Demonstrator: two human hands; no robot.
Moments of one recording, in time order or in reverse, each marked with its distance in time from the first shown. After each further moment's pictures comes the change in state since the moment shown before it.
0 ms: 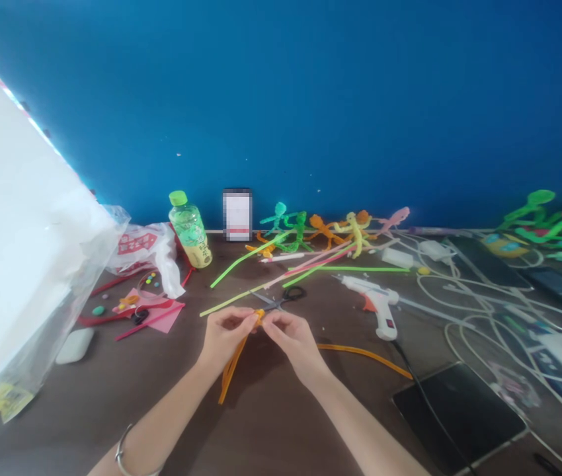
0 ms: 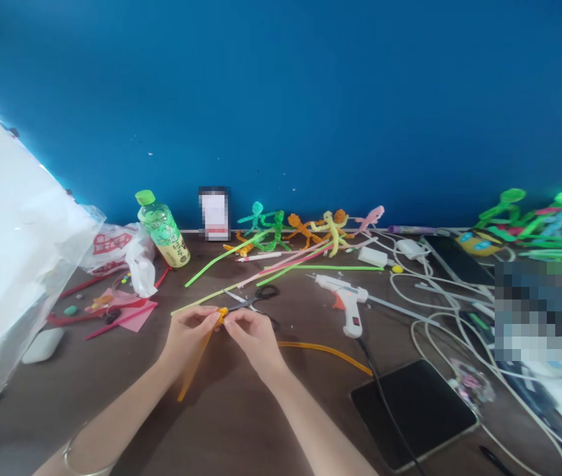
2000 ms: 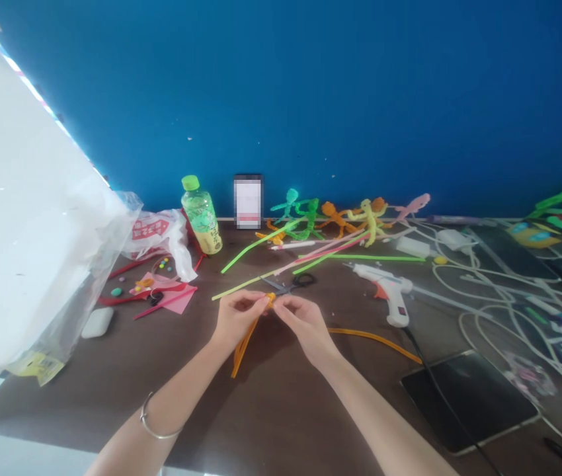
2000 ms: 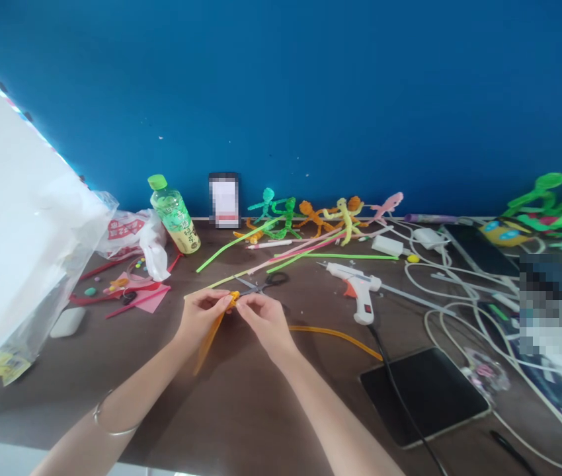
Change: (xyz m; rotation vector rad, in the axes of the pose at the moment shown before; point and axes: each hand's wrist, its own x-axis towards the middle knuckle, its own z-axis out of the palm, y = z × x) left_hand -0.001 0.005 0.000 -0.003 -0.013 0.017; right_hand 0.000 0.003 0.003 -0.031 0.064 0.034
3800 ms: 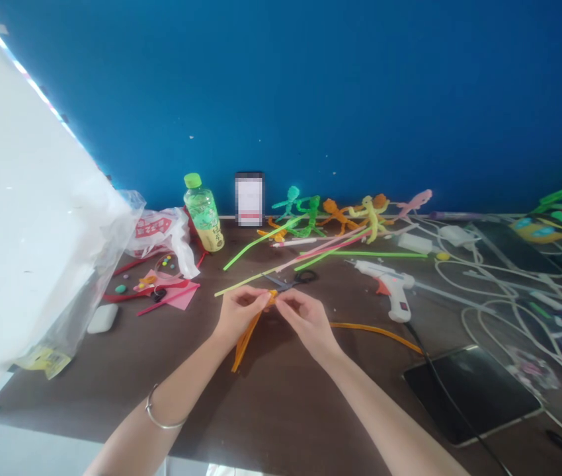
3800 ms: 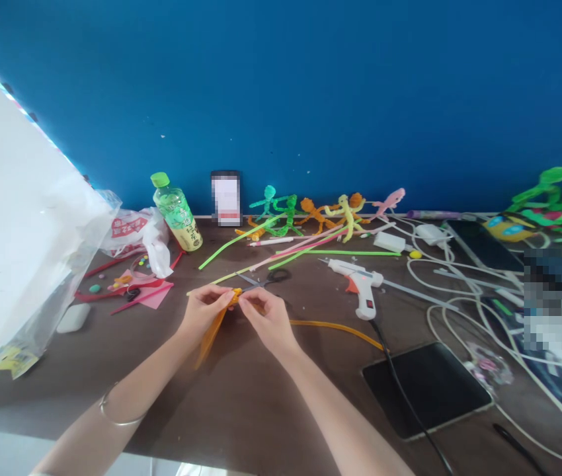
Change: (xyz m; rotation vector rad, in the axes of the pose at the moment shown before) left_hand 0.001 0.002 -0.002 -0.059 -0.047 -0.052; right_hand -0.002 0.005 -0.002 -0.210 0.015 -0.203
